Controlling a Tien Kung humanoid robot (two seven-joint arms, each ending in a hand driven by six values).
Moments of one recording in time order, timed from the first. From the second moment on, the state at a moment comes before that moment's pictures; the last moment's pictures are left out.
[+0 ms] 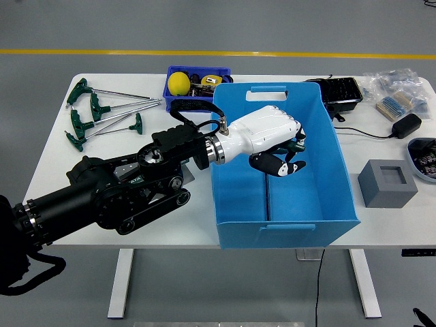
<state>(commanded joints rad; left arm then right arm) -0.95 0.03 -0.42 -1.03 1.83 0.13 -0.17 0.23 -0.22 0.33 0.26 -0.07 -0.34 -0.12</state>
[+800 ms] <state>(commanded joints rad) -0.94 0.03 -0.51 -0.99 1.76 0.10 -0.17 0.23 -0.22 0.33 0.26 -0.07 -0.34 -0.12</state>
